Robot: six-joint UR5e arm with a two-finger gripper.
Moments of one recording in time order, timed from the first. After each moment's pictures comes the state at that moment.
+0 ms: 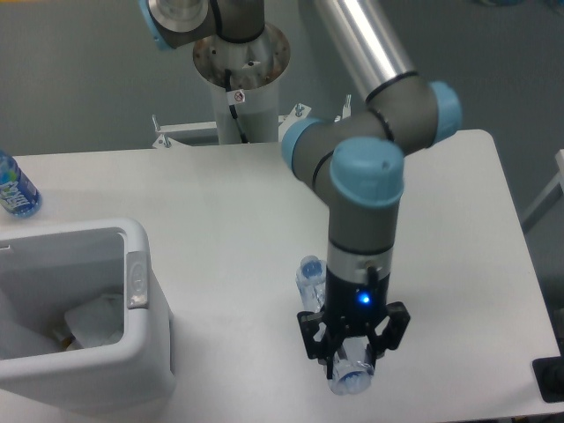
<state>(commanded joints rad) 2.45 -2.09 -1.14 -0.79 1.19 0.13</state>
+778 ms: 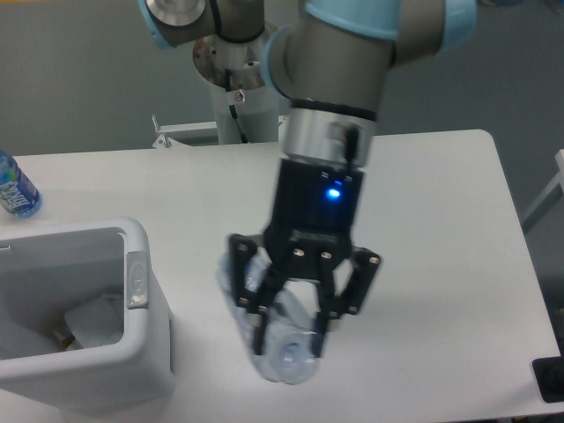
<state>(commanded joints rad) 2.30 -1.97 -1.11 -0.76 1.05 -0.06</state>
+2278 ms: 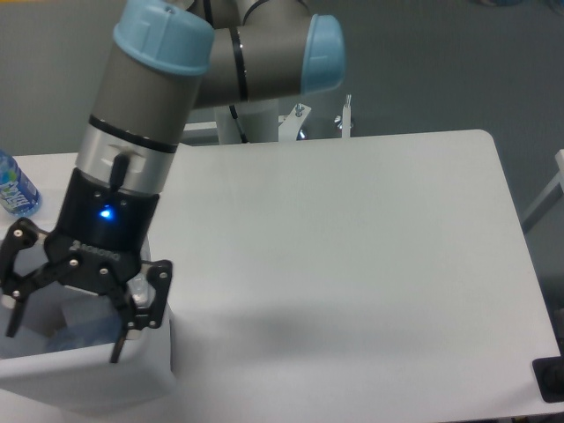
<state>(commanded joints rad) 2.24 -1.97 -1.13 -0.76 1.06 -0.01</state>
